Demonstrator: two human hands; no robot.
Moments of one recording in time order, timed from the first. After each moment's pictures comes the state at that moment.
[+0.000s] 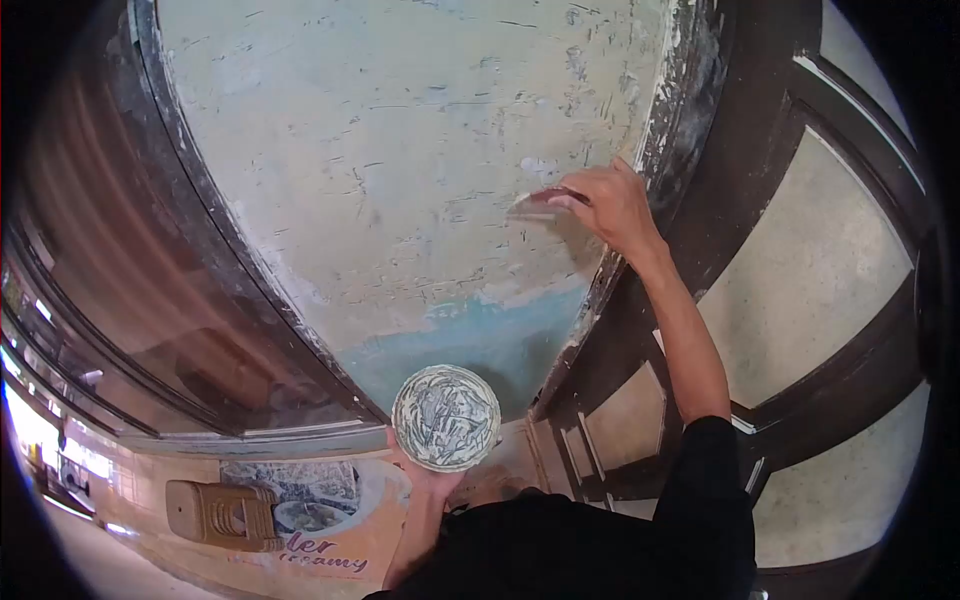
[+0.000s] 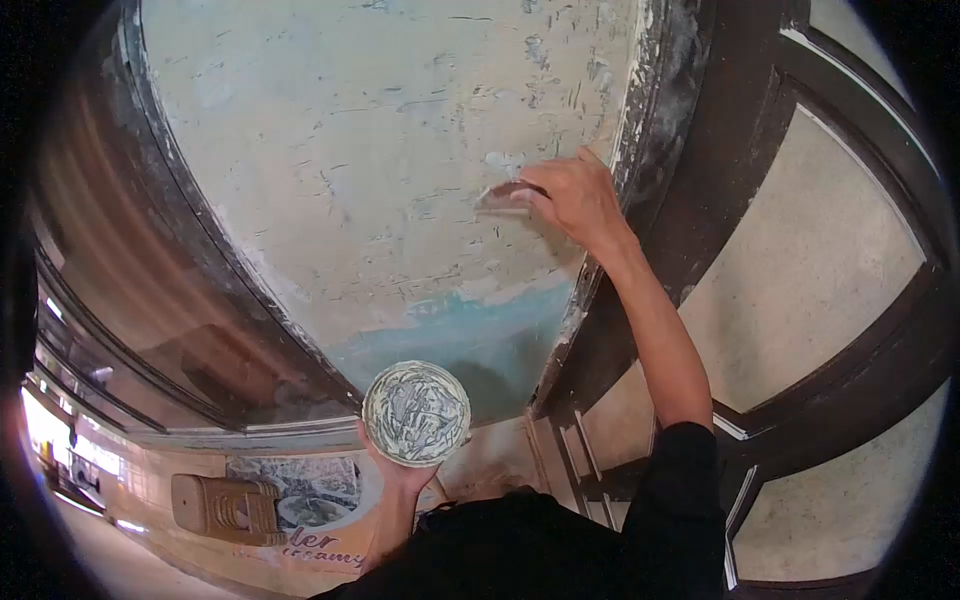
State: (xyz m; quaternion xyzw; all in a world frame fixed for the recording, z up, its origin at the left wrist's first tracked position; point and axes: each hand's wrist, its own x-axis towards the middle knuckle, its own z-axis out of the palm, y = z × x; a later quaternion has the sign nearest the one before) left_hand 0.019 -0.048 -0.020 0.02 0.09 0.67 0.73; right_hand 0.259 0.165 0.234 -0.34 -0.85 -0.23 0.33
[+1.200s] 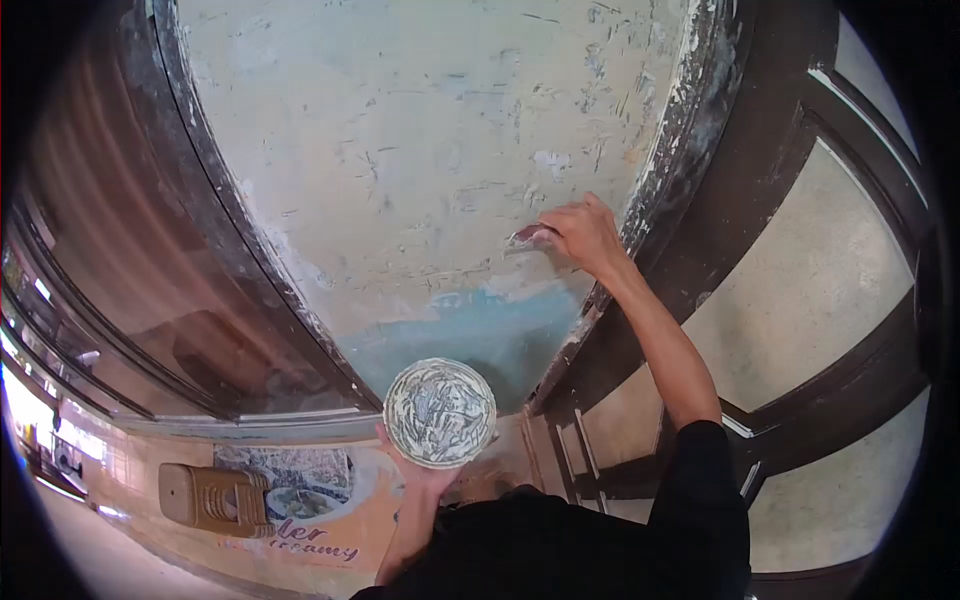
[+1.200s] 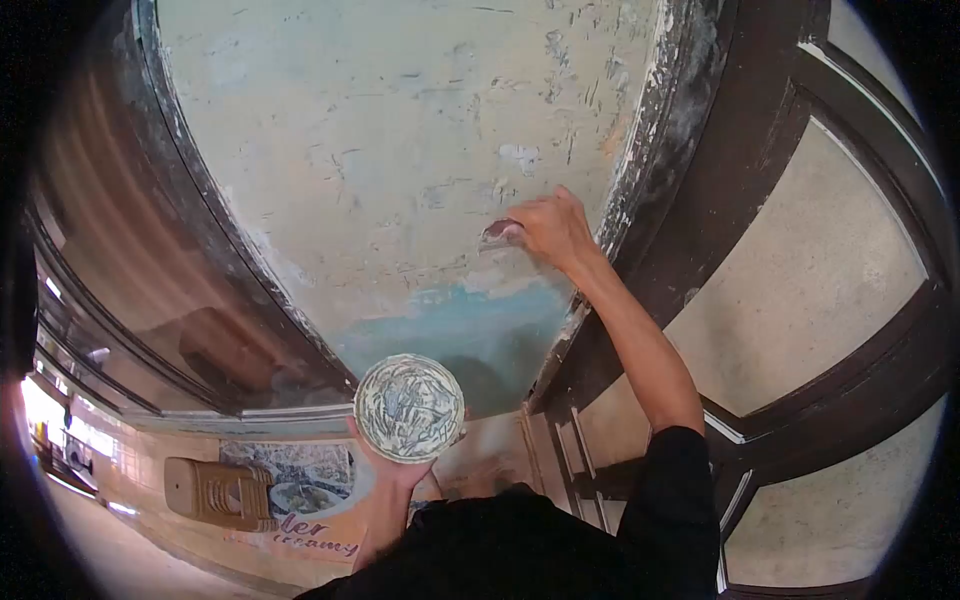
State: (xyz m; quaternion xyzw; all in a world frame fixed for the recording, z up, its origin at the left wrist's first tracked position) left_hand 0.010 -0.055 -0.019 0.03 0.05 0.66 0.75; right_hand 0.243 0.192 0.164 -0.35 -0.88 -0.18 0.28
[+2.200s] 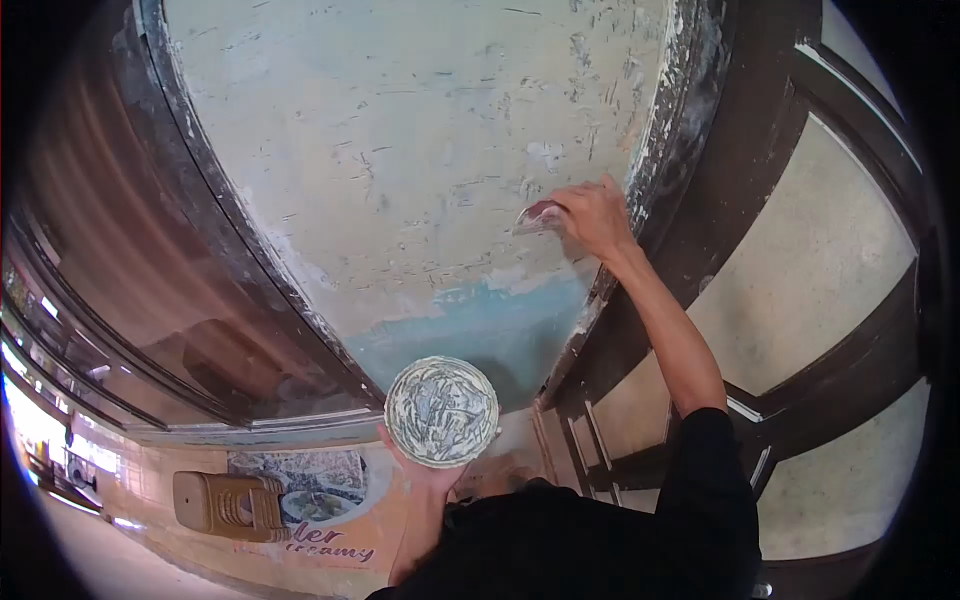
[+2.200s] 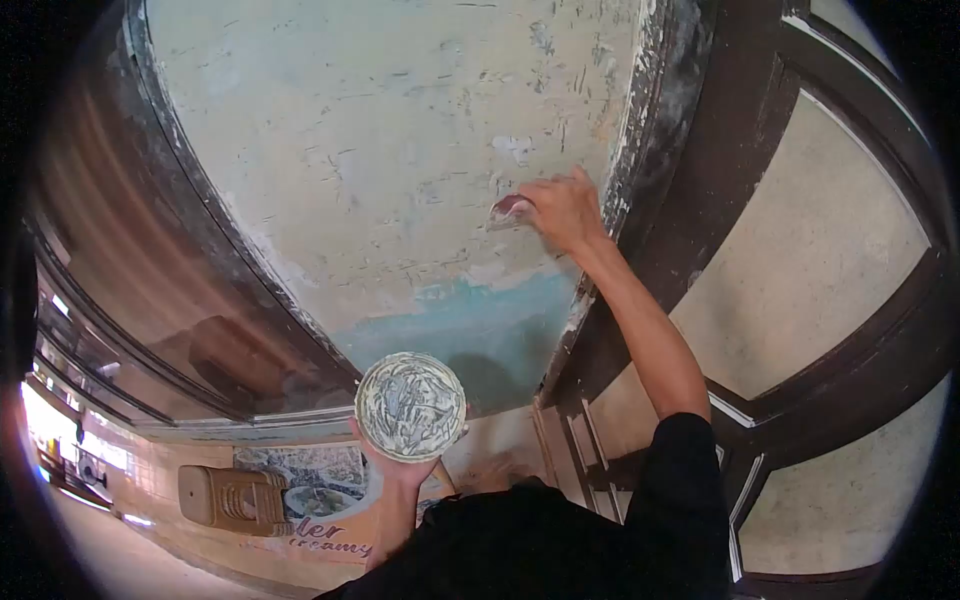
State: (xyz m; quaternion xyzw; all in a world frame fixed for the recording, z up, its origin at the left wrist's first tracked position) left_hand 0.017 -0.053 -0.002 0.06 0.01 0.67 0.74; right_hand 0.254 0.198 0.165 -0.36 -0.83 -0.27 0.35
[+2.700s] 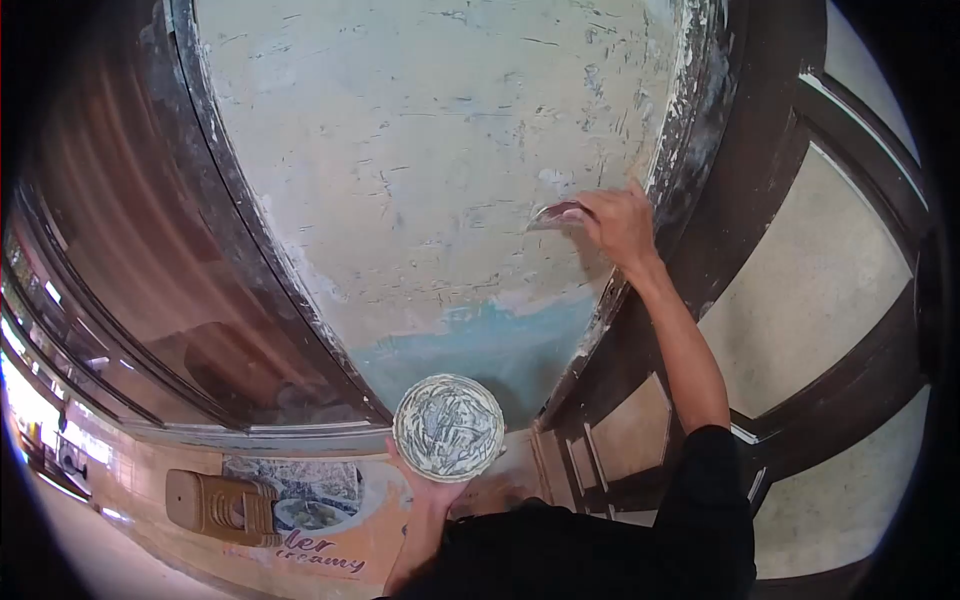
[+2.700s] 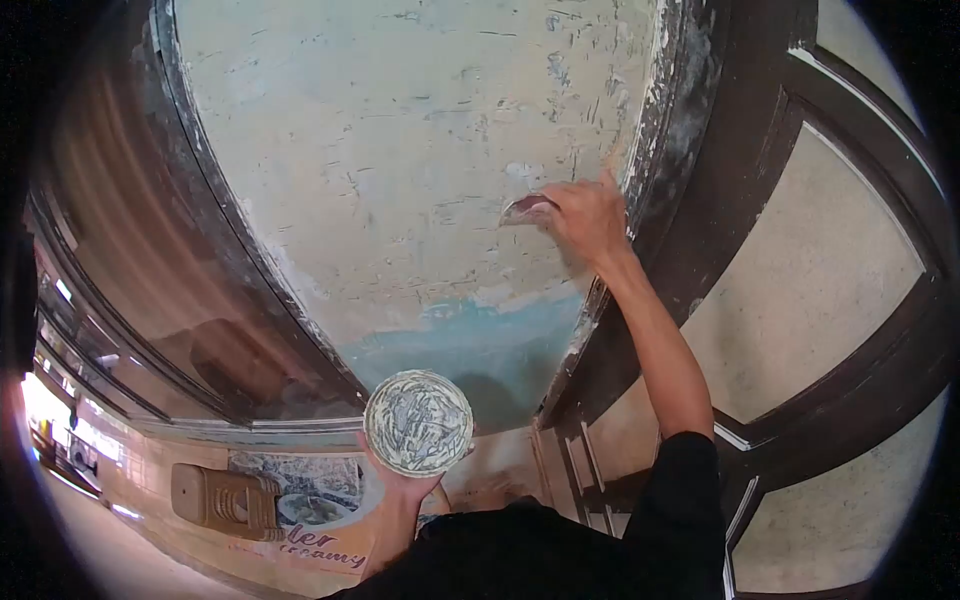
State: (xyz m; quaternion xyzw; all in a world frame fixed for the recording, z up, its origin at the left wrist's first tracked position) left_hand 0.015 -0.054 -0.024 0.05 0.02 0.66 0.75; right_hand 0.260 0.189 0.202 -0.34 -0.80 -0.30 0.39
